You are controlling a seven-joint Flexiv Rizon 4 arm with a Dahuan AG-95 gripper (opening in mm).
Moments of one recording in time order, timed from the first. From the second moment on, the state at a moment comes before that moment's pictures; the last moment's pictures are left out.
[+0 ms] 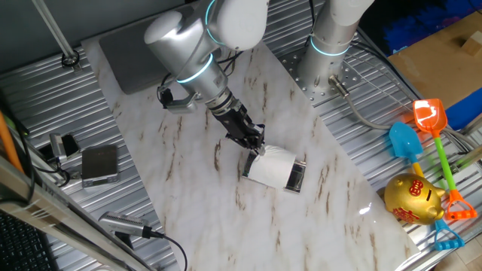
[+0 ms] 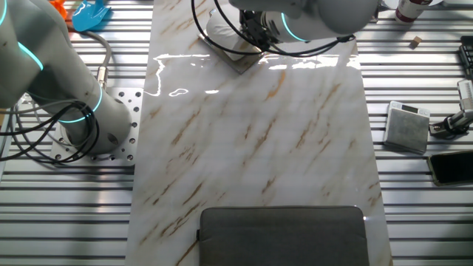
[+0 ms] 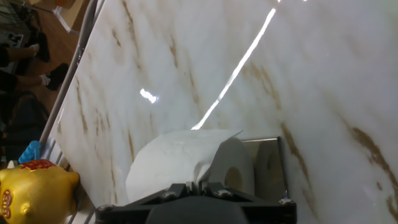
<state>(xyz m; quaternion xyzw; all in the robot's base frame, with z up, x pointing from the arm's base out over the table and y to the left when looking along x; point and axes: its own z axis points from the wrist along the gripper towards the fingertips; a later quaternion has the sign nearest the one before) 0.378 0.221 0.112 0.31 -0.89 -0.32 0.07</state>
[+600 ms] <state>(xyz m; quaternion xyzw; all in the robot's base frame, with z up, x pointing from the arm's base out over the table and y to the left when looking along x) 0.374 0.230 0.111 0.30 -0.90 -0.31 0.07</state>
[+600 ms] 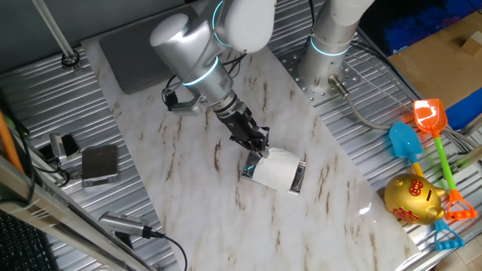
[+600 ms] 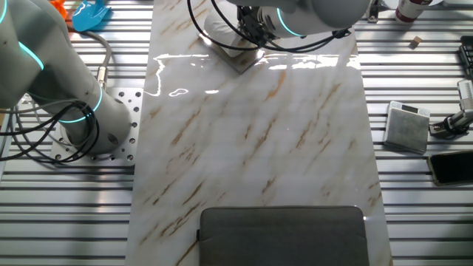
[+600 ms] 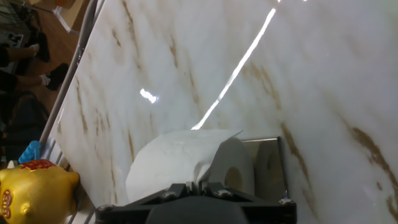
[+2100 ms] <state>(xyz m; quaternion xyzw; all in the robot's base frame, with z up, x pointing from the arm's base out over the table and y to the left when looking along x) 0.372 0.235 0.110 0.31 -0.89 -0.31 0.06</state>
